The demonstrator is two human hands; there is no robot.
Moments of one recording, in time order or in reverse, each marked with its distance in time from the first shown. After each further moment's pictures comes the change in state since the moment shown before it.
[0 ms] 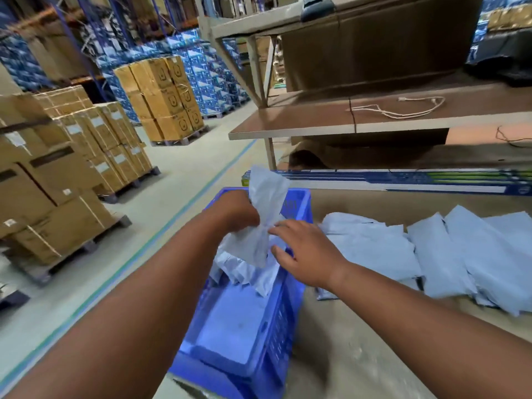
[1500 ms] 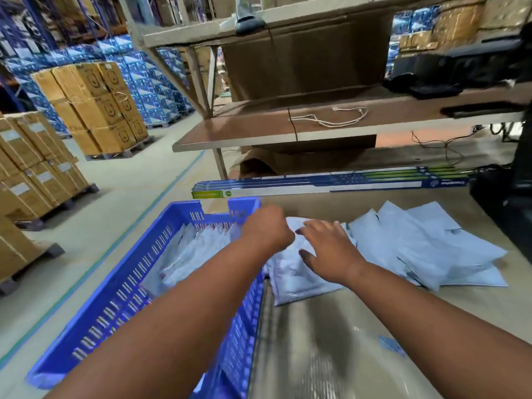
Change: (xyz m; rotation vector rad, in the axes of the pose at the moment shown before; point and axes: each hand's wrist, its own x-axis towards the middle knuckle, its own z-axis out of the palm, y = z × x) left_hand 0.002 0.123 0.112 0.179 0.108 0.369; right_hand -0.070 0.116 -0.045 -0.339 -0.043 0.323
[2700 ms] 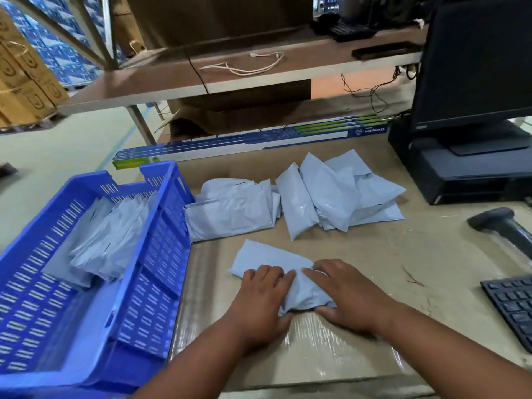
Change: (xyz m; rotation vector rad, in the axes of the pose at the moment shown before) left_hand -0.175 0.083 0.198 -0.009 -0.028 0.676; right_hand -0.261 0.113 0.015 0.102 -0.280 0.020
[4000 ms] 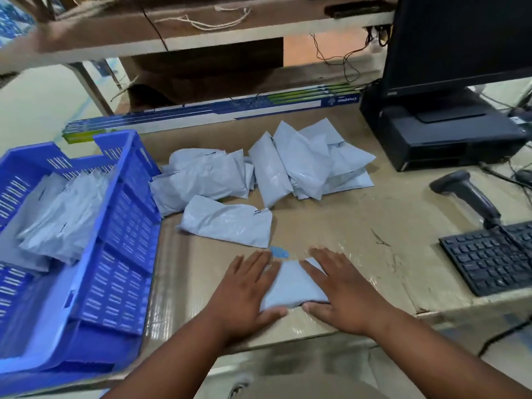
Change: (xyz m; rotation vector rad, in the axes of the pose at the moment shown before) left_hand -0.031 0.018 0.021 -0.008 -0.095 0.096; right_hand -0.079 -0.013 0.034 -0.031 0.020 0.148
